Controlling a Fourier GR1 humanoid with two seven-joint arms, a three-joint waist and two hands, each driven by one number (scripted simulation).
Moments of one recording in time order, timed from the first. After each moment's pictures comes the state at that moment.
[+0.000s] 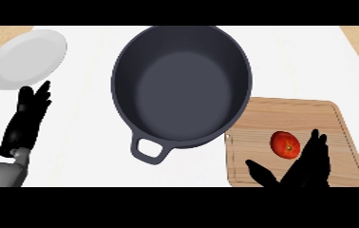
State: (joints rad) left arm -0.12 0.56 -0.13 -1.41 0.12 0.30 0.37; right arm 0.26 0.00 0.36 -1.87 1.40 -0.50 1.08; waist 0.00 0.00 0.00
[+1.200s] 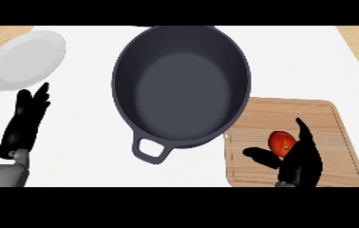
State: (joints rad) left arm -0.10 0.45 0.01 -1.39 0.00 0.18 0.35; right arm 0.12 -0.01 0.18 -1.67 1.13 -0.56 0.96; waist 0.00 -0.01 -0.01
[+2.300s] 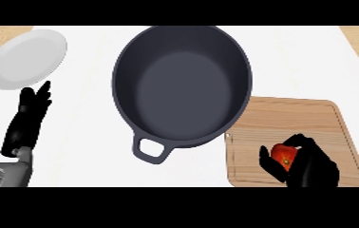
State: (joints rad) left arm -0.11 0.40 0.05 -1.41 -0.07 0.15 0.37; right arm 0.20 -0.13 0.28 -1.76 1.43 -0.38 0.88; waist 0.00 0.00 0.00
